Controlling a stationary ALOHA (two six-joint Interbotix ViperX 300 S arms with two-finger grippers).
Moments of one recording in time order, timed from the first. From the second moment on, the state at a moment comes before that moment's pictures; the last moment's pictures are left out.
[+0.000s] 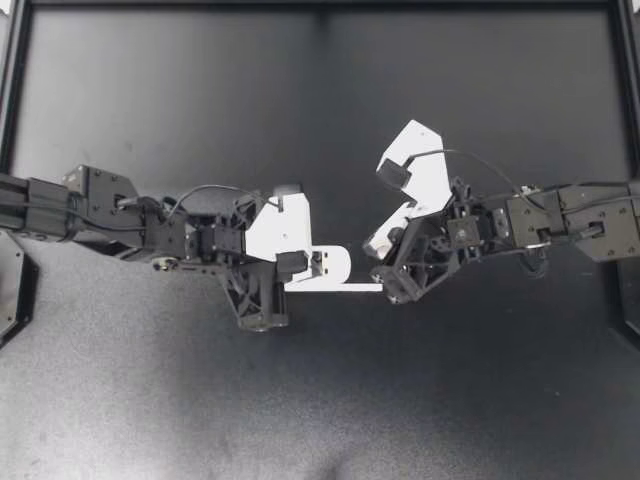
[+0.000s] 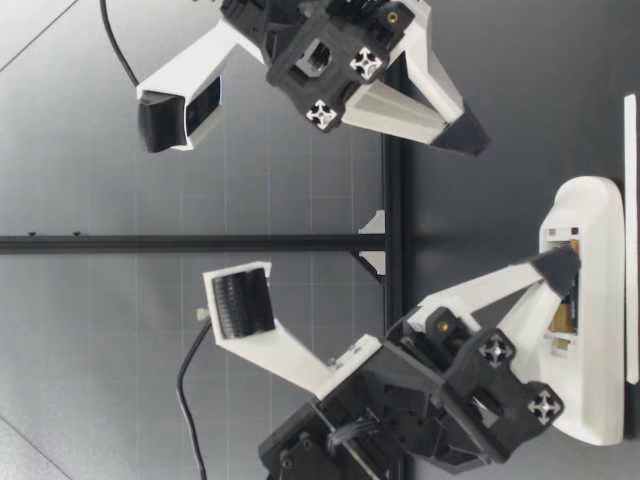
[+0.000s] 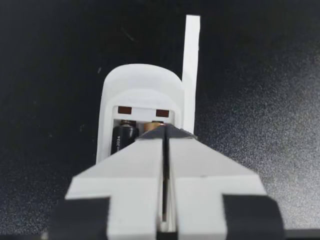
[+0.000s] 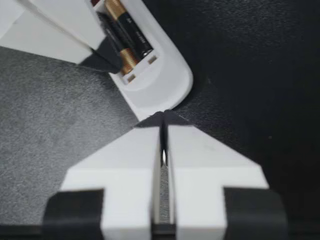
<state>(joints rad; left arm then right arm) 0.04 0.22 0.66 -0.05 0.02 0.00 -0.08 0.00 0.75 -0.44 0.15 1.02</state>
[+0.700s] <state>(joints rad) 0.04 -0.11 0.77 -0.05 0.00 0.00 -0.05 -0.14 0.75 -0.56 0.10 0.73</state>
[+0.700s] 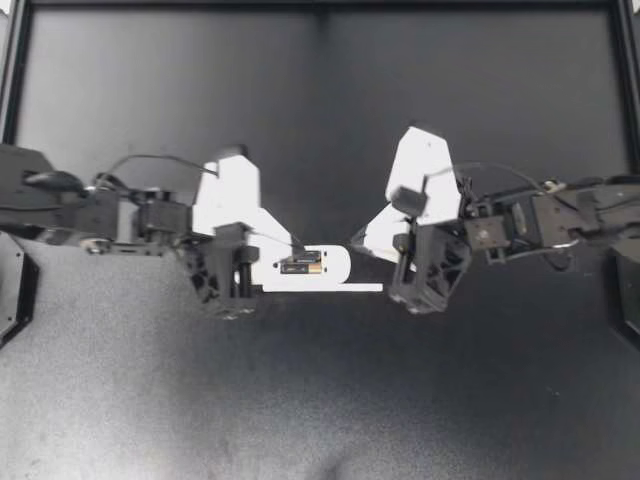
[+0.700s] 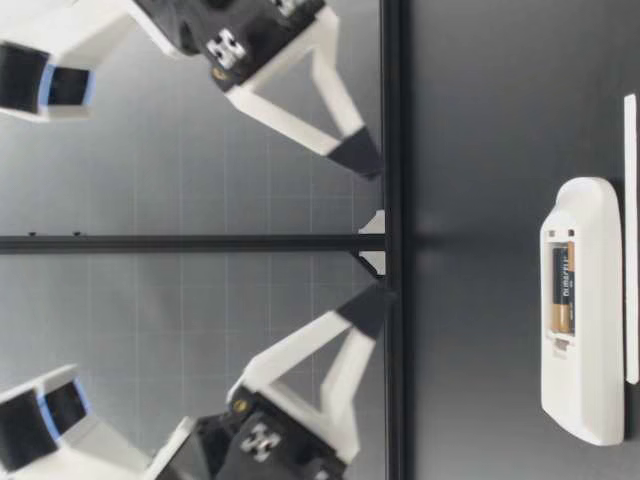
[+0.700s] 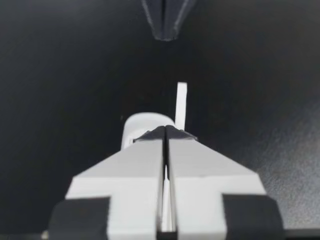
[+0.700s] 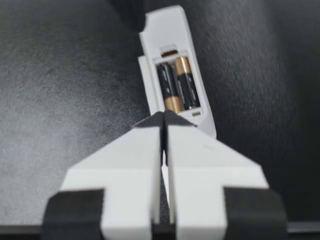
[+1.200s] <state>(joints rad) 0.04 -0.16 0.79 -0.05 -0.05 0.01 -0.05 -0.15 0.75 -0.56 0.10 0.69</state>
